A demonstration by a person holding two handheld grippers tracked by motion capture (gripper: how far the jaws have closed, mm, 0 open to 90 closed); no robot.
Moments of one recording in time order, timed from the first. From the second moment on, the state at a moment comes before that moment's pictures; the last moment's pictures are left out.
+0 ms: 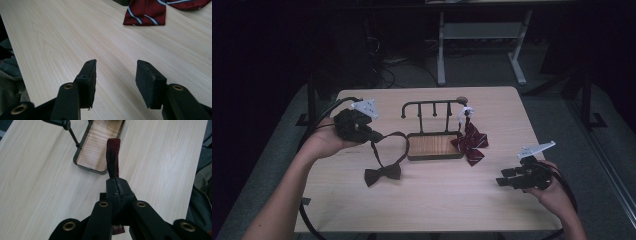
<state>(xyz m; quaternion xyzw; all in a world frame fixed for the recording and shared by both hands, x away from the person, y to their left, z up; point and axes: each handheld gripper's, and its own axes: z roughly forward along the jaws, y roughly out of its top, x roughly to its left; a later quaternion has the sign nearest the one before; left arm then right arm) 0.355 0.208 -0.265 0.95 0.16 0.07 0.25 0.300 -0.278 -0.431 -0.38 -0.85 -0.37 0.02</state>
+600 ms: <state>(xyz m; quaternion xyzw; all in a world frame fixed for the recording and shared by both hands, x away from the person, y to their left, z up) 0.373 0.200 -0.253 0.95 0.16 0.07 0.25 0.301 -0.277 -0.432 -0.38 -0.85 -0.37 0.02</state>
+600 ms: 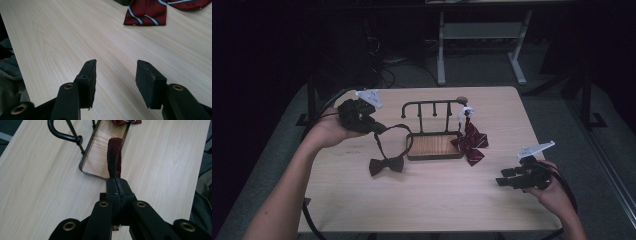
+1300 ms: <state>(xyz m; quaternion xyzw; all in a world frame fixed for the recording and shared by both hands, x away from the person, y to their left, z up) 0.396 0.190 -0.240 0.95 0.17 0.07 0.24 0.301 -0.279 -0.432 -0.38 -0.85 -0.37 0.02</state>
